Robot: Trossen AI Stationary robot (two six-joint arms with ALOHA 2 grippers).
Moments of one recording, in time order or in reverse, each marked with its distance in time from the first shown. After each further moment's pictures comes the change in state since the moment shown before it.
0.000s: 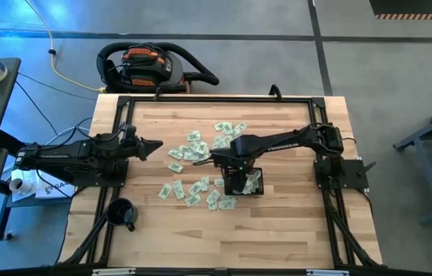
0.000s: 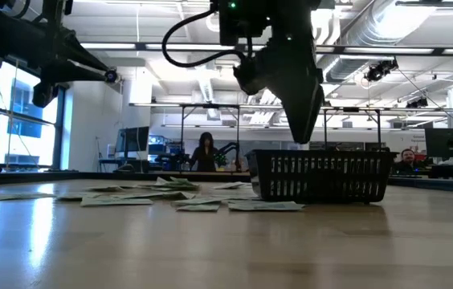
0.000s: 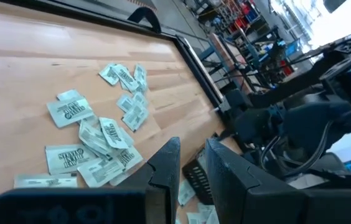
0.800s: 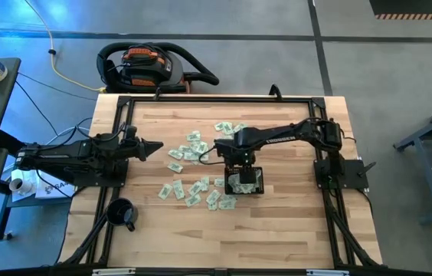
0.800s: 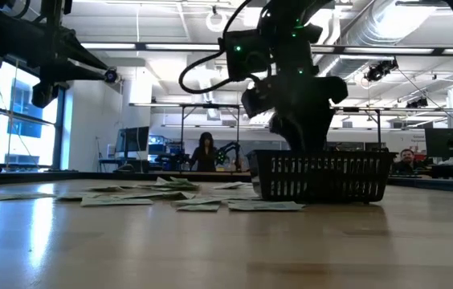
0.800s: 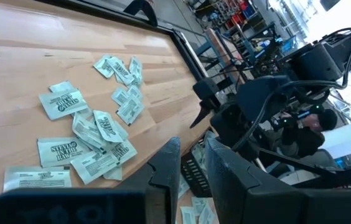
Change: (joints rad) left arm 0.000 0.000 0.000 0.000 0.030 -0.019; right arm -0.118 -0.002 -0.136 0.103 -0.041 -0.562
